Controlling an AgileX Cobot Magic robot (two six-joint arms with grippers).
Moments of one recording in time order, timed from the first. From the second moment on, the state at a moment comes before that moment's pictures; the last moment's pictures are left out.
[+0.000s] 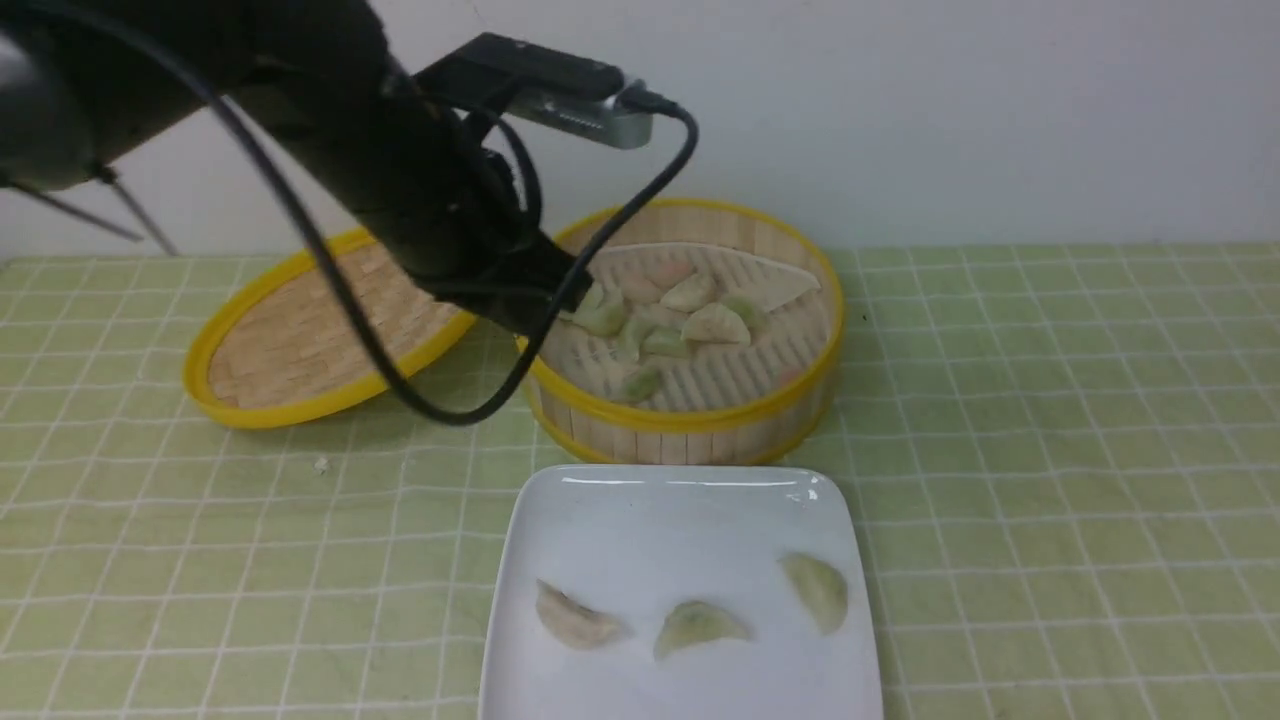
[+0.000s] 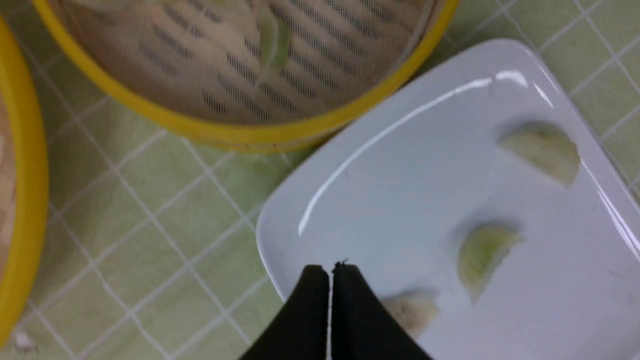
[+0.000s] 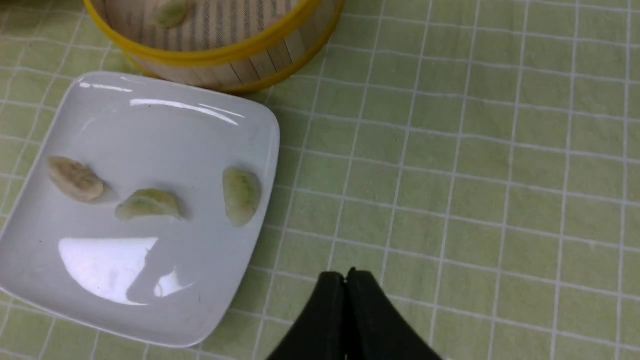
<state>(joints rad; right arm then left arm) 0.19 0.97 -1.12 0.14 1.21 0.01 -0.38 1.81 -1.68 -0.24 1.09 0.29</state>
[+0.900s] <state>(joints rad) 0.19 0.99 -1.12 0.23 1.24 -0.02 -0.44 2.36 -2.01 -0.14 0.93 0.18</state>
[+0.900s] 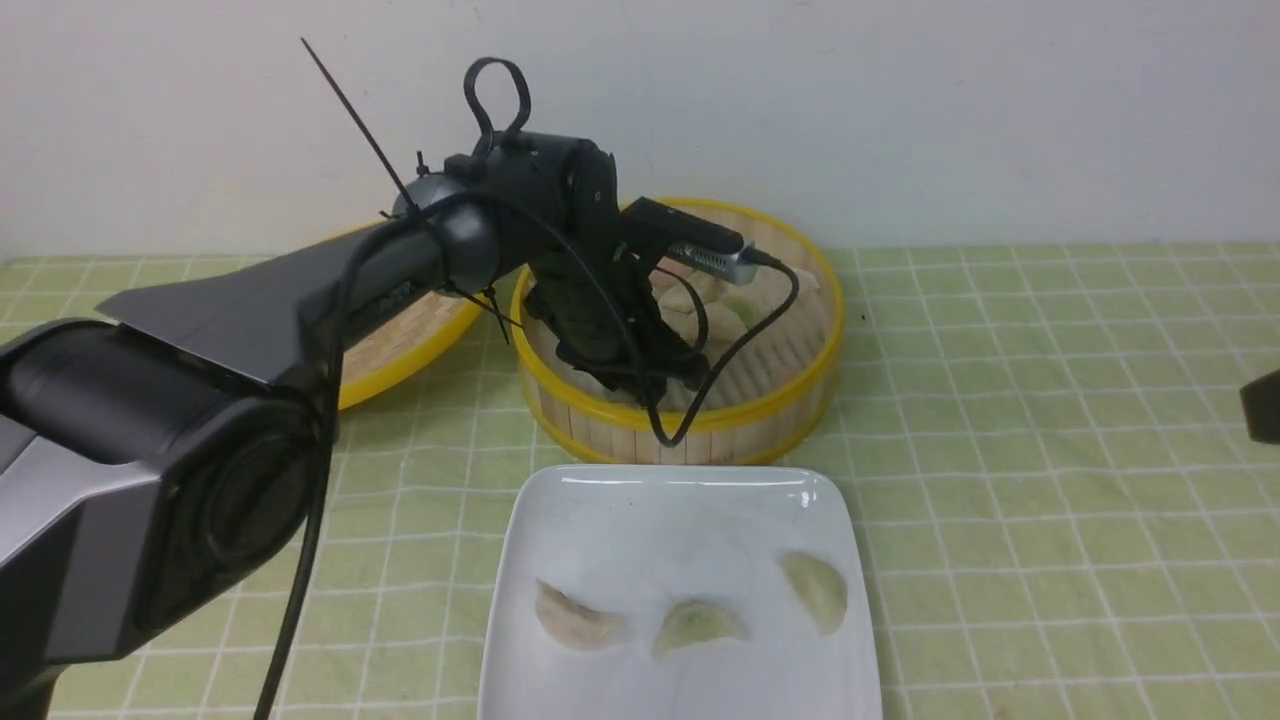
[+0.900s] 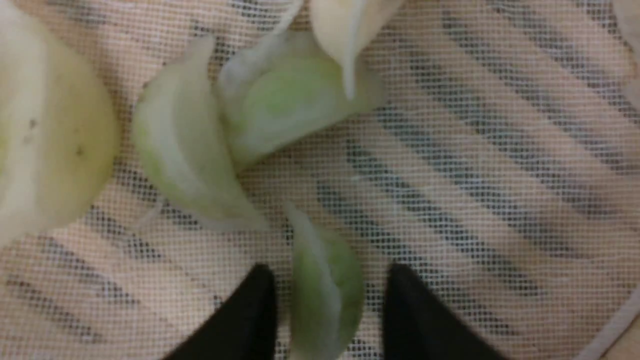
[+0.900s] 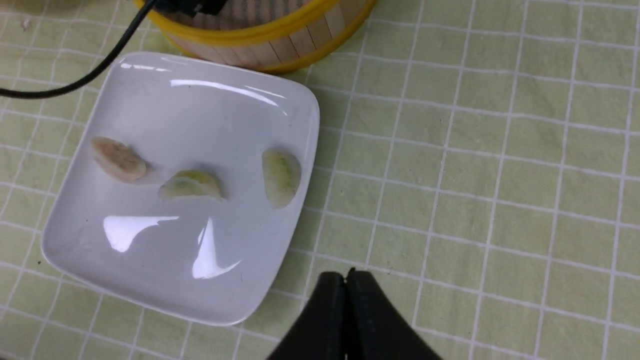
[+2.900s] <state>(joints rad) 0.25 2.02 -1.92 0.36 1.17 -0.35 -0.54 1.43 -1.45 -0.07 1.23 -0.05</state>
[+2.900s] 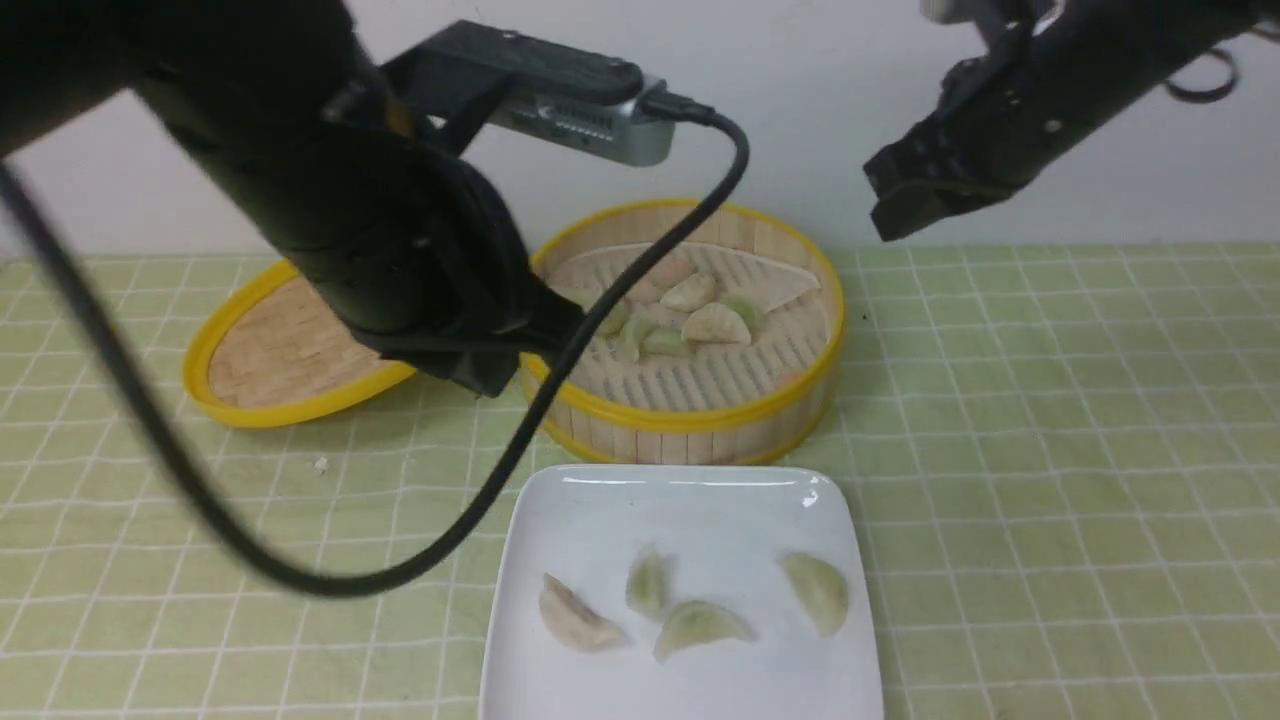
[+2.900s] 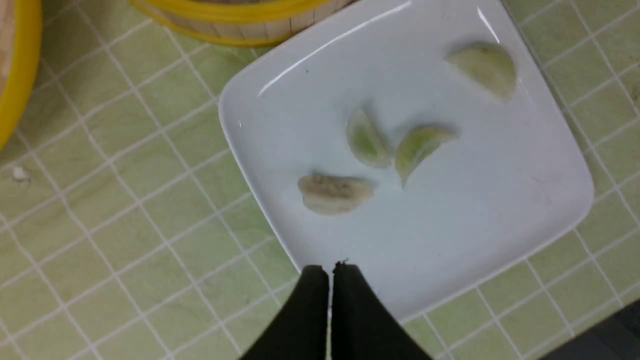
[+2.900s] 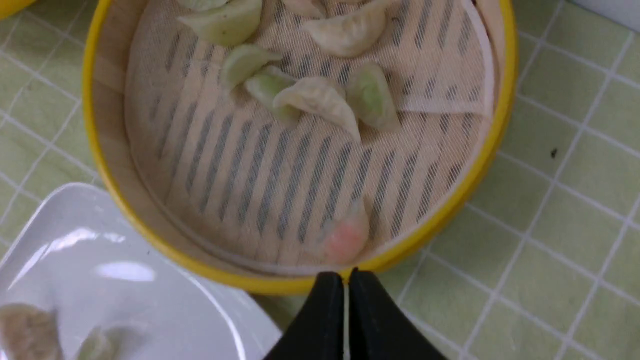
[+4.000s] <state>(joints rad) 0.44 2.55 -2.43 0.12 1.13 -0.46 -0.54 1.04 -1.28 -0.05 1.26 -0.17</state>
